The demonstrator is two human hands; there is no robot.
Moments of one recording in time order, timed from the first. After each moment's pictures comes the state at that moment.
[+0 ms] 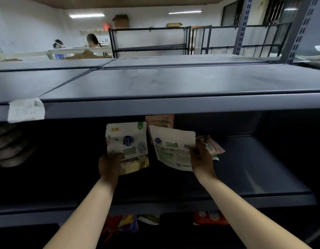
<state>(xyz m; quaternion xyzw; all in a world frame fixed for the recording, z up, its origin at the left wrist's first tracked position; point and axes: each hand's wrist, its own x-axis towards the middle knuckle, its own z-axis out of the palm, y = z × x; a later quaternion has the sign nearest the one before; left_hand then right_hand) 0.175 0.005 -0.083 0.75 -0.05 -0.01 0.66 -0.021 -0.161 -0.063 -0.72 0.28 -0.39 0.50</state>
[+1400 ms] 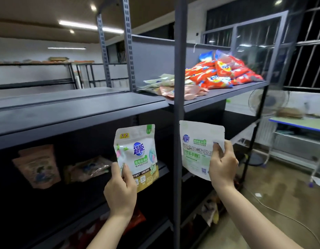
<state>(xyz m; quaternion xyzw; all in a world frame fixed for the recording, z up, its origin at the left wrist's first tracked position) -0.189 -0.065 -0.009 0.62 -0.49 0.10 0.60 -0.416 -0.145 0.012 -0.51 0.51 -0.69 0.09</state>
